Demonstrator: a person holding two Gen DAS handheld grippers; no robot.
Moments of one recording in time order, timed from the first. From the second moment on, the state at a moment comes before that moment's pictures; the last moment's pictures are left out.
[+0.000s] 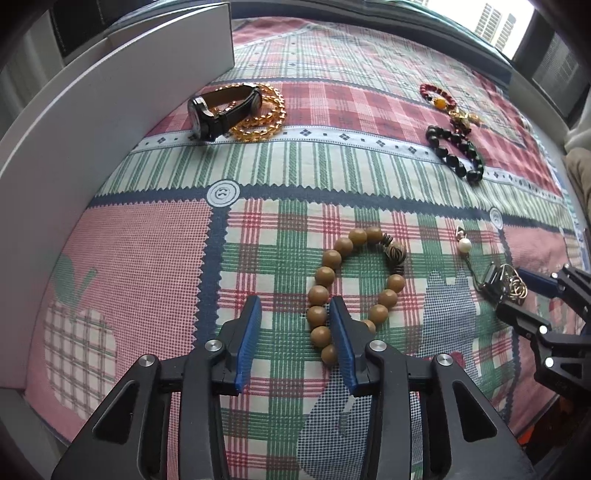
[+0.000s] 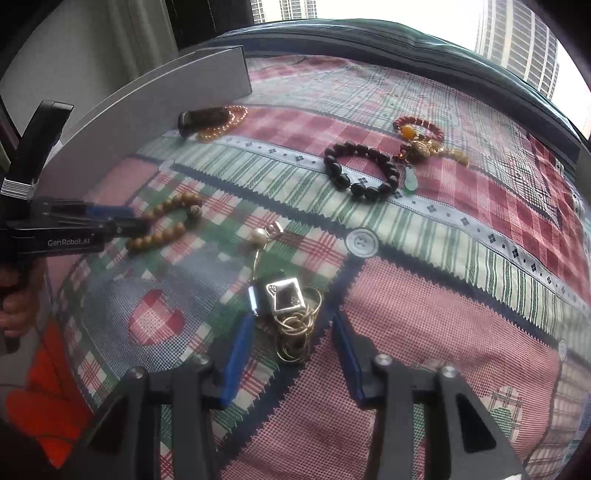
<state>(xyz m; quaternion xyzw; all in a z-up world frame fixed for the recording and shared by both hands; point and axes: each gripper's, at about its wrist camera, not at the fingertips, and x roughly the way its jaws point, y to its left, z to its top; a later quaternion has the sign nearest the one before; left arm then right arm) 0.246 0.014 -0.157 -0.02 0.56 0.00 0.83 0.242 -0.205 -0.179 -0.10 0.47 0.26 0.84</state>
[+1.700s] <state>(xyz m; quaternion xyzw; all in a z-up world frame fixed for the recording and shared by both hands) 0.258 0.272 0.035 -0.18 0.42 0.13 0.88 0.304 0.060 0.046 -0.09 0.32 0.47 0.82</state>
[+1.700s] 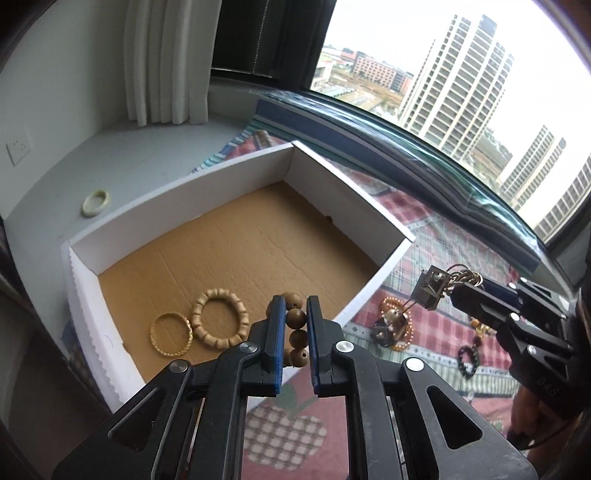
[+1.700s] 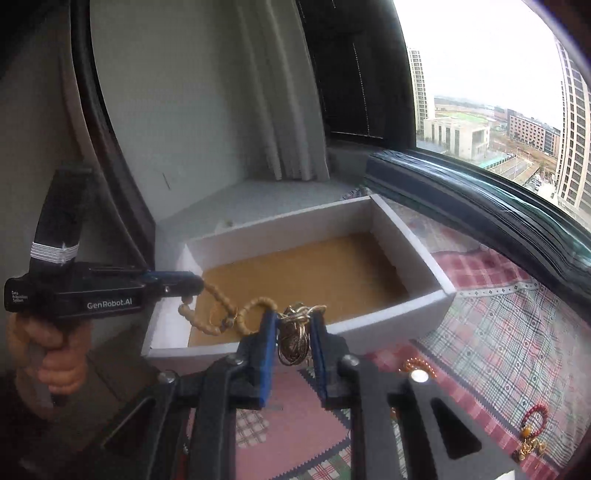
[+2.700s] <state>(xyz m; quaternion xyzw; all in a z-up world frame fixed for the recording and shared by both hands) 0.307 0.264 -0.031 -0.16 0.45 0.16 0.87 0.405 0.124 0.004 -0.11 0.37 0.37 0.84</state>
